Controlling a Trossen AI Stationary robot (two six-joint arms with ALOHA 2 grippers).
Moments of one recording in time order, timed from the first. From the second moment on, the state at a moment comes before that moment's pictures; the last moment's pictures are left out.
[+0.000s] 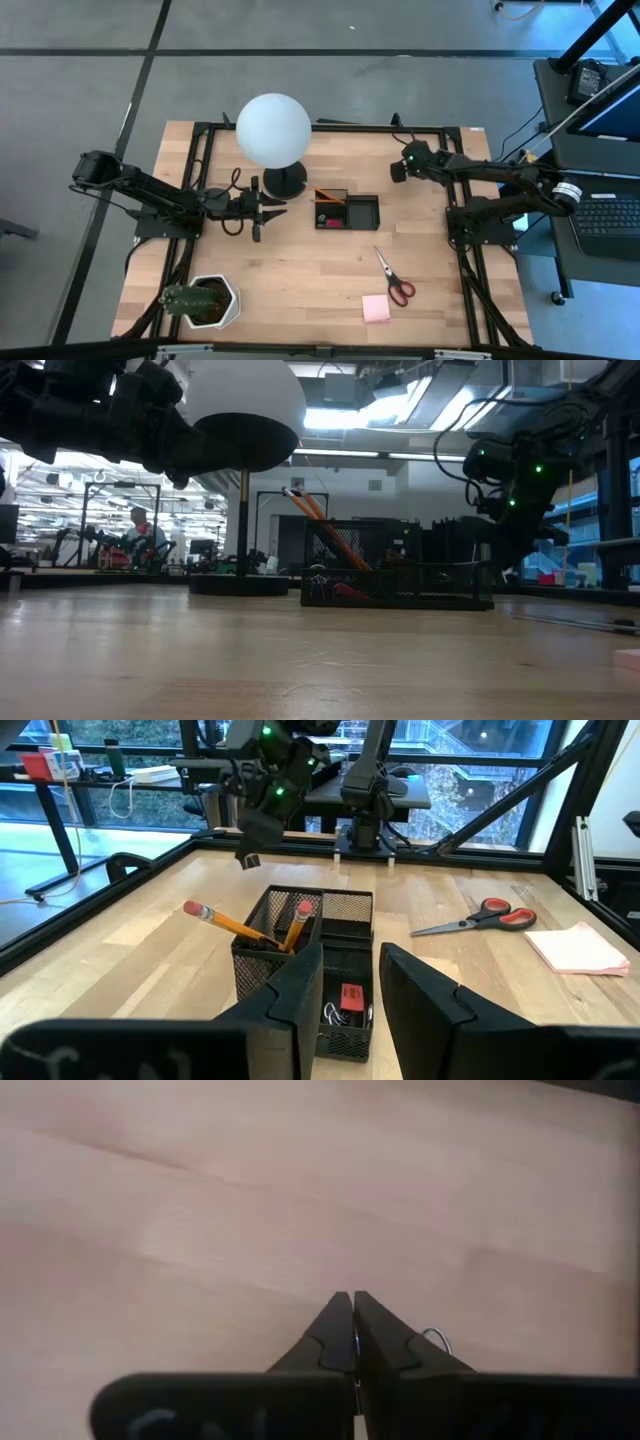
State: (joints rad) left arm -0.11 1.11 0.17 0.84 -0.27 -0.07; right arm -0.63 1.22 0.48 -0.32 0.37 0.59
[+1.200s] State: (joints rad) left arm -0.11 1.11 0.17 0.84 -0.27 -0.07; right arm 0.32 1.38 0.73 0.10 0.68 0.20
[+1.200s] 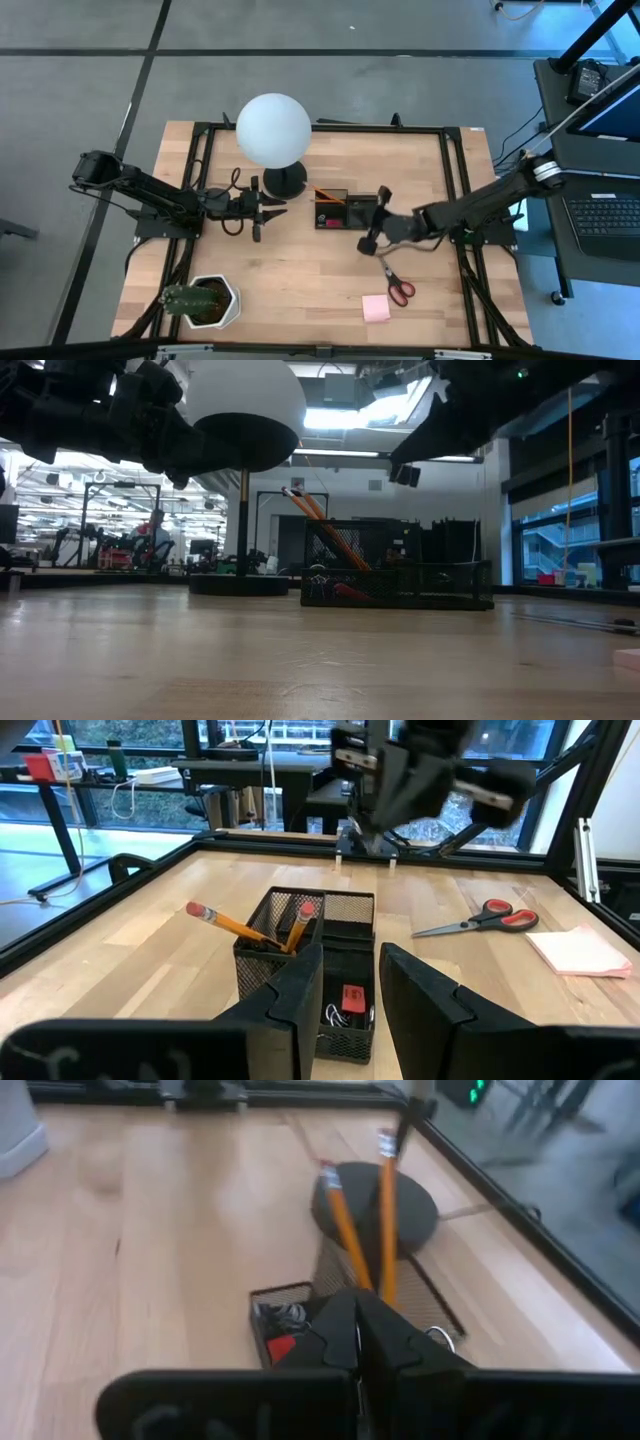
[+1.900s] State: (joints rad) left arm -0.11 1.11 0.17 0.84 -0.27 -0.07; right arm 0.34 1.75 0.73 0.52 0.69 -0.04
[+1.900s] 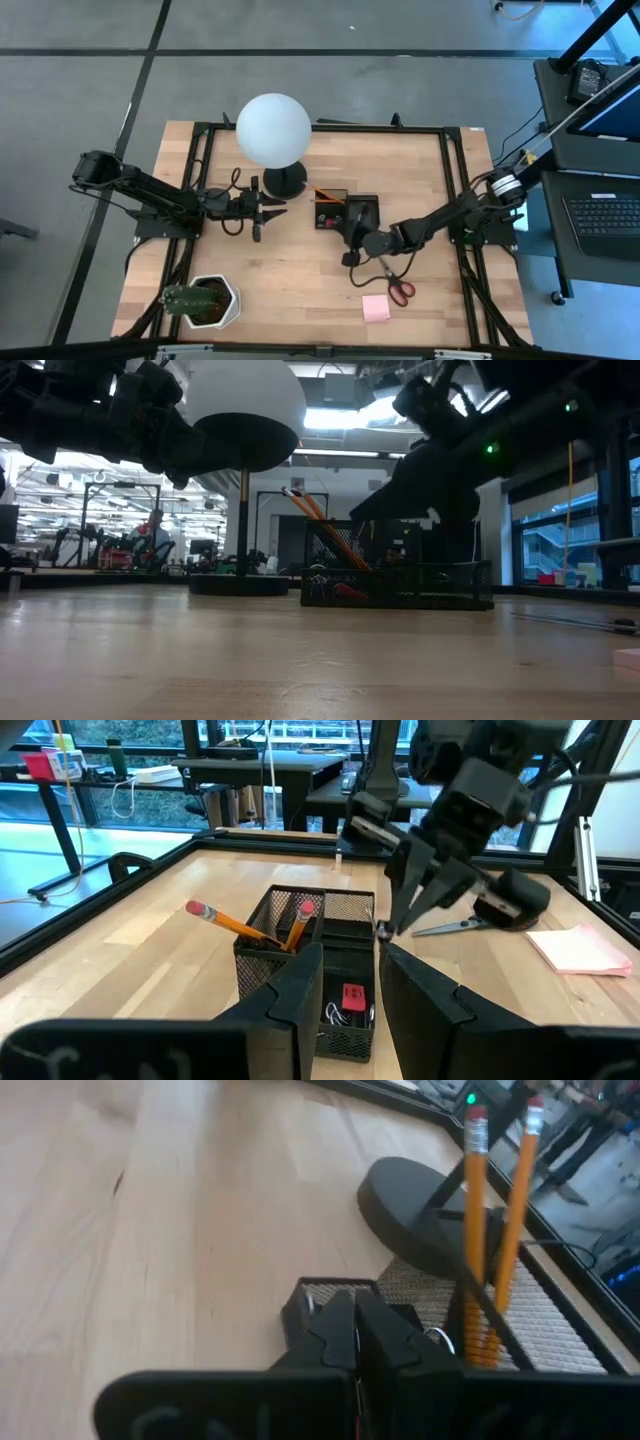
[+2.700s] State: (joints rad) left arm -0.11 1.11 0.17 0.83 -0.27 -0.07; right arm 0.25 1.87 0.73 0.57 0.66 -0.11
